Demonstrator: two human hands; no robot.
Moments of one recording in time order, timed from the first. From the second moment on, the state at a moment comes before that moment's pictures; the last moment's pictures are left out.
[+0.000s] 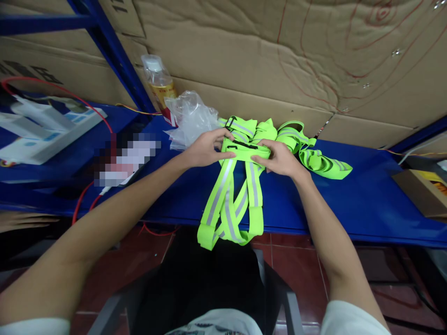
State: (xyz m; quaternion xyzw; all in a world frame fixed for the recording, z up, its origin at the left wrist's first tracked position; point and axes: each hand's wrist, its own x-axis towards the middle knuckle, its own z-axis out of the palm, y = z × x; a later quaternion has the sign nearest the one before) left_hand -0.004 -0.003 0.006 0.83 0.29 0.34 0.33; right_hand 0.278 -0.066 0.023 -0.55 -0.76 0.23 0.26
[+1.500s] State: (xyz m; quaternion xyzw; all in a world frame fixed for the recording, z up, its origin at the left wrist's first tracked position) left_hand -0.017 0.007 0.006 0.91 0.29 0.21 0.20; right_hand 0.268 -0.065 0.018 -0.46 -0.81 0.25 0.26
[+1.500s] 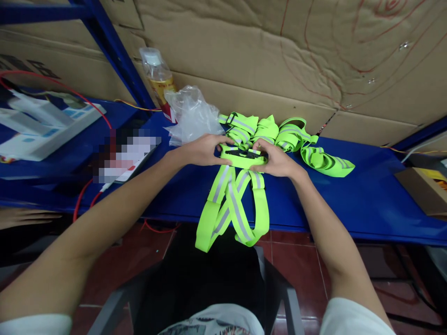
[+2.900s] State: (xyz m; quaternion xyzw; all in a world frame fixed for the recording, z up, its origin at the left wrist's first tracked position) left_hand -0.022 -0.003 0.020 0.93 0.27 0.17 0.16; right_hand 0.268 -0.075 0.039 -0.54 -0.74 0.37 0.16
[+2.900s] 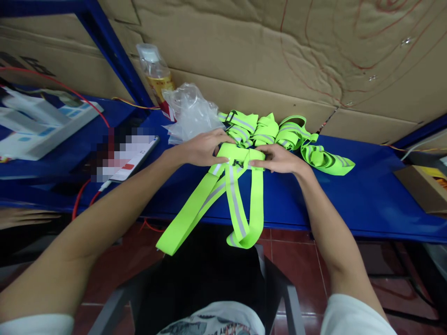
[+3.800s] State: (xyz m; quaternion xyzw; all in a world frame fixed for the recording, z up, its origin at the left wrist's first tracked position) left_hand -0.009 -0.011 0.011 0.92 0.28 0.23 0.17; right_hand 0.266 -0.069 0.025 -0.47 -0.82 0.22 0.24
